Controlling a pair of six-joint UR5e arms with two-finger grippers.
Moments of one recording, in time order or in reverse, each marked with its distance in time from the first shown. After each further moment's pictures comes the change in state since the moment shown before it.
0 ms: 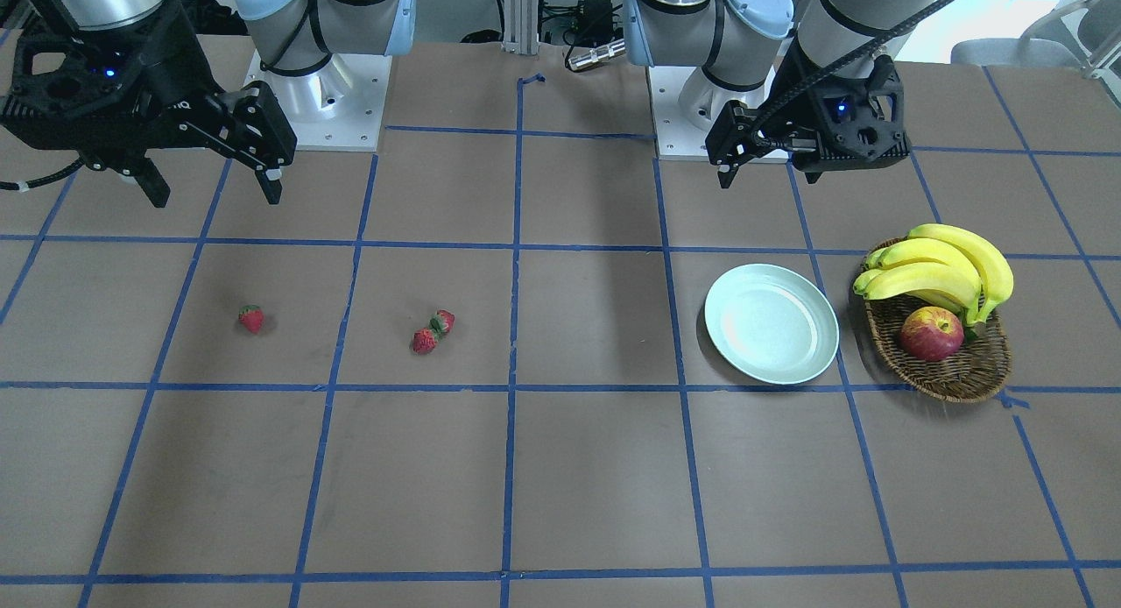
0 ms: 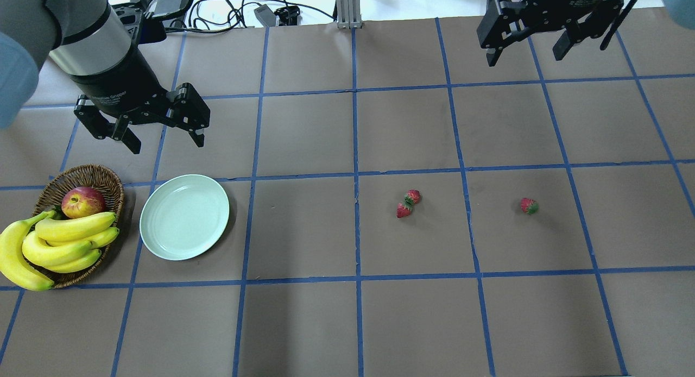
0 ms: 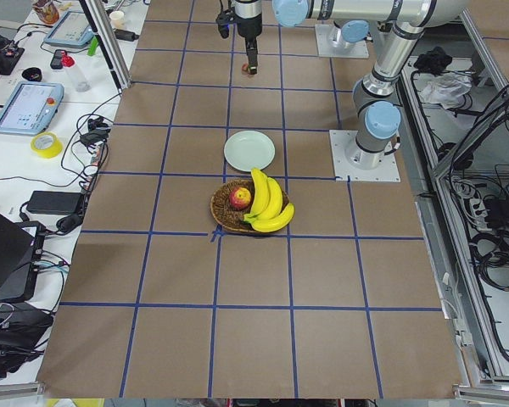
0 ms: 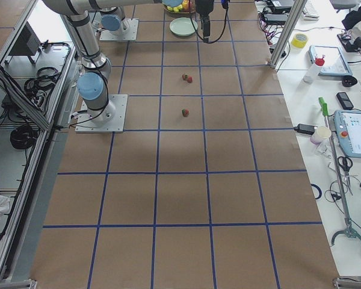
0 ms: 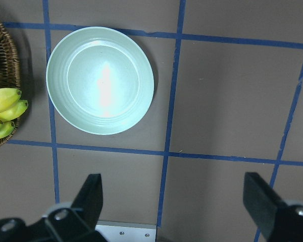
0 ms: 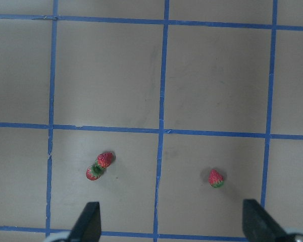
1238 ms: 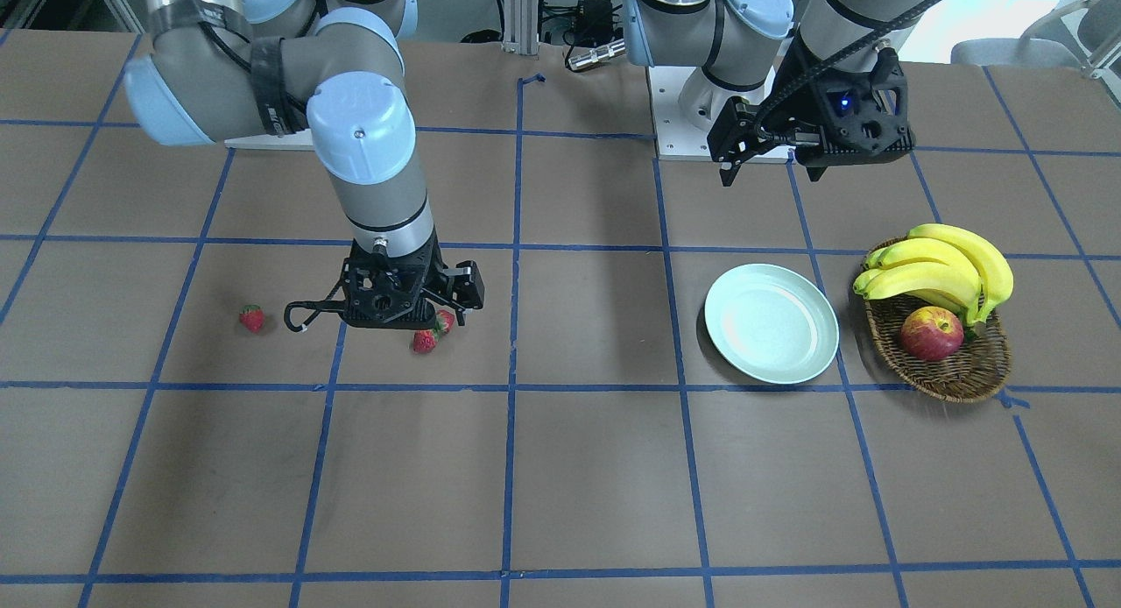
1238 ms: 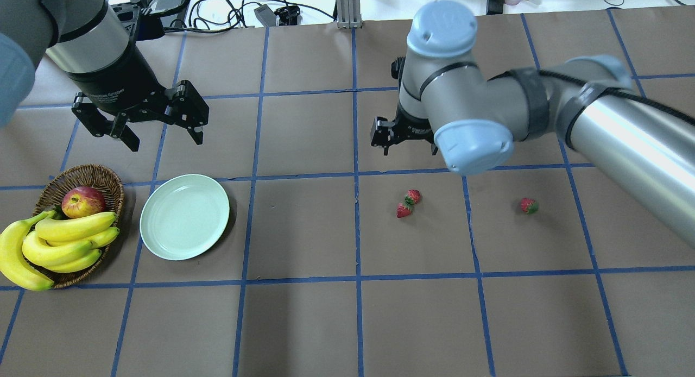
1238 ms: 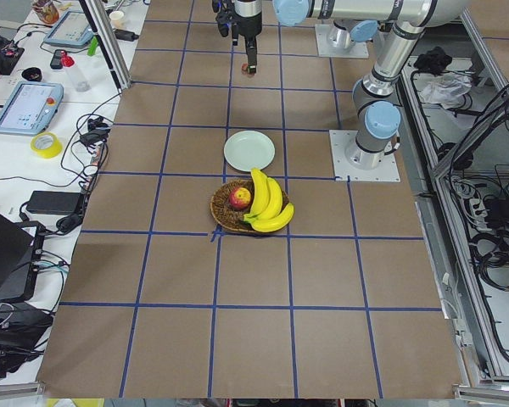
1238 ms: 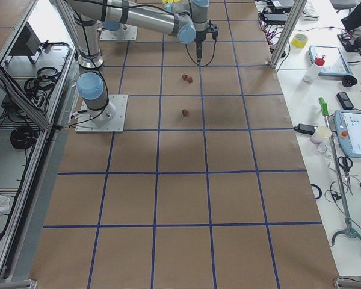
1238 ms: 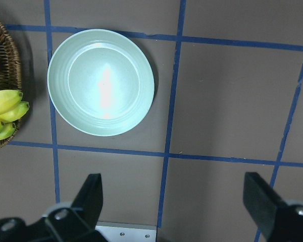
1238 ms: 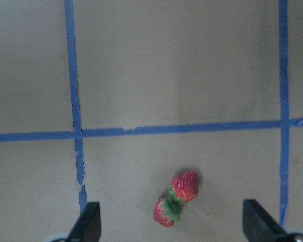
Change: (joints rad) left arm 0.001 0.007 0.004 0.003 0.000 0.001; right arm 0.255 0.228 0.415 -0.583 0.002 0.384
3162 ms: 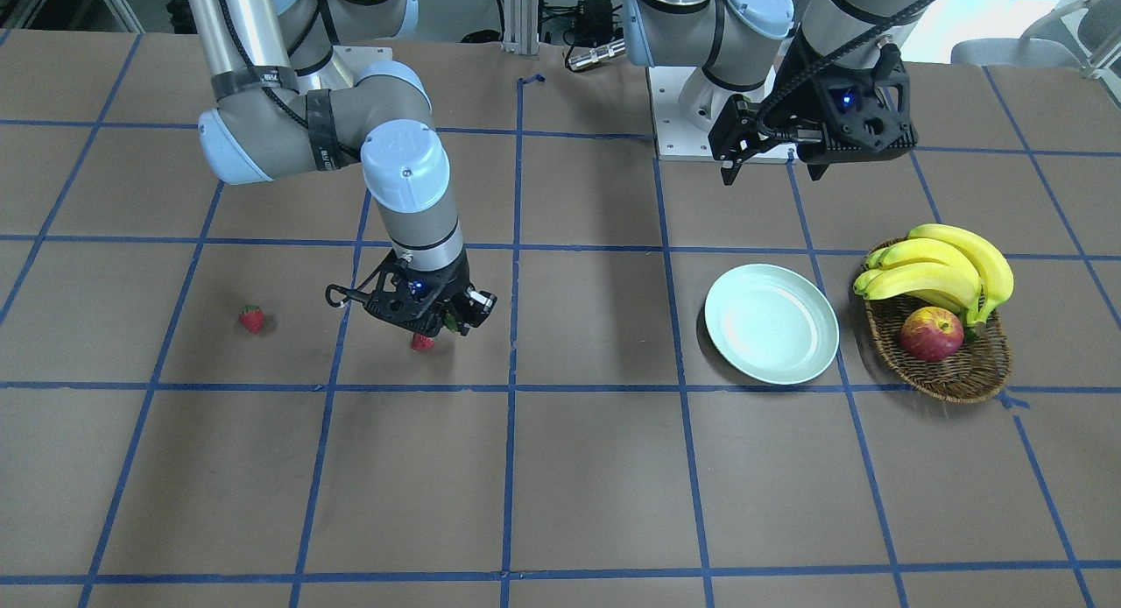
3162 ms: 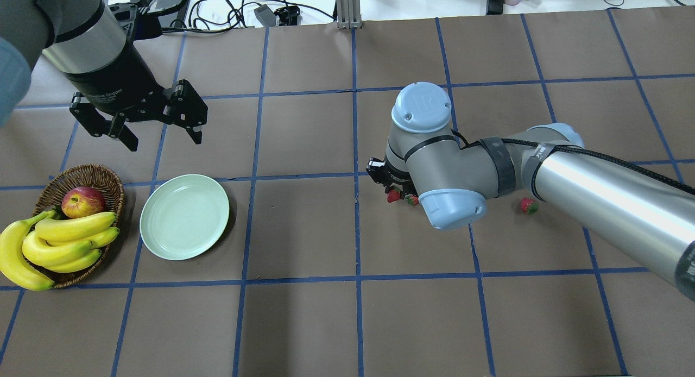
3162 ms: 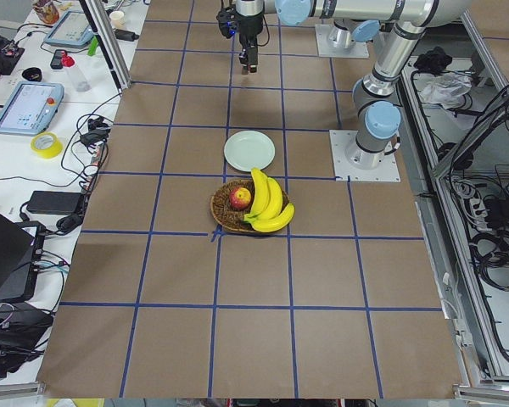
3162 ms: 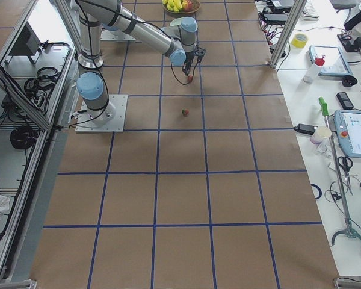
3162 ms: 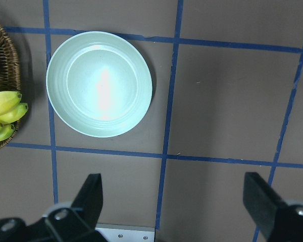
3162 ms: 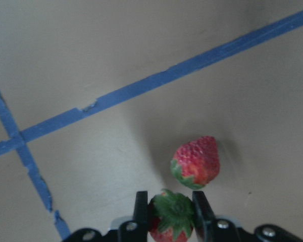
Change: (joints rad) left arm 0.002 0.003 -0.002 0.004 -0.001 0.001; right arm 0.060 0.044 0.085 -0.148 0.053 0.380
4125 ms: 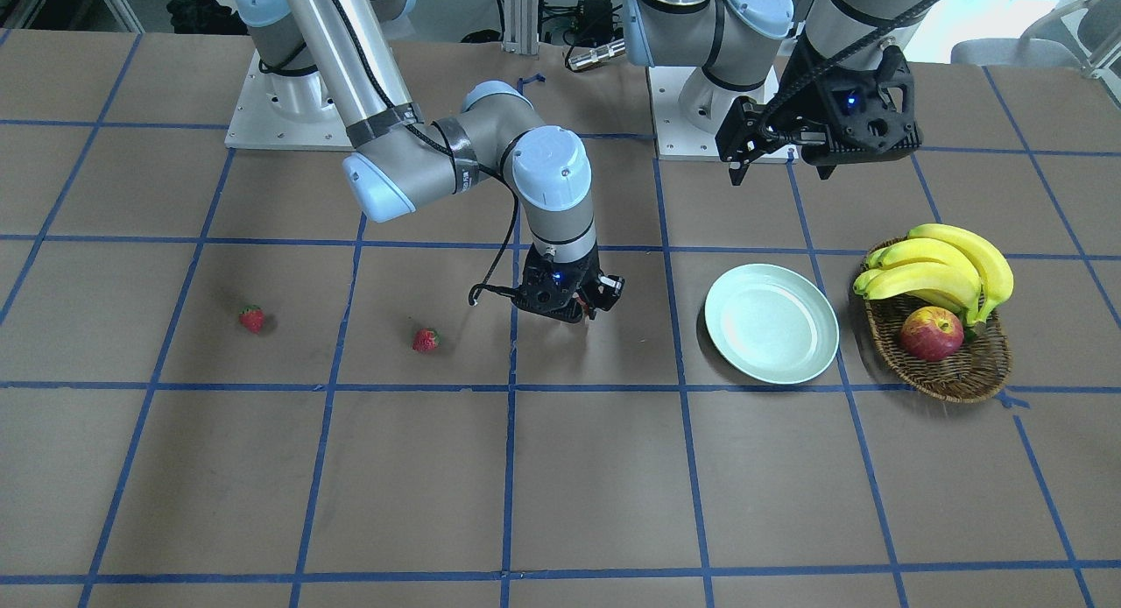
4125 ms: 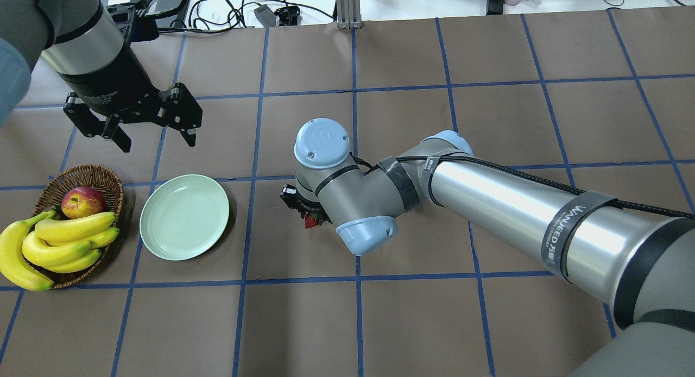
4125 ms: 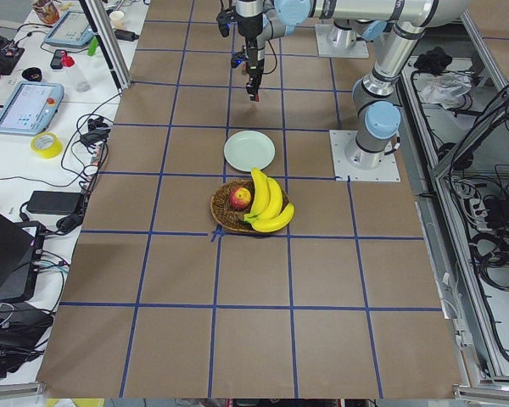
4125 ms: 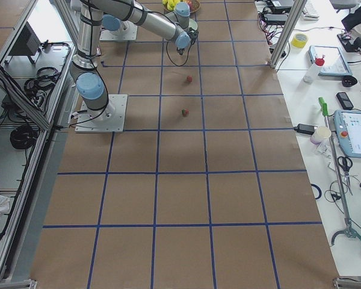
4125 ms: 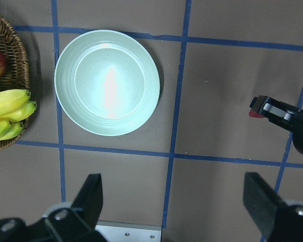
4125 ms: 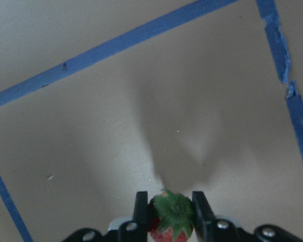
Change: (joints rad) left arm 0.002 -0.001 -0.003 -0.005 0.031 0.010; right arm 0.230 0.176 -0.116 -0.090 0.082 0.201
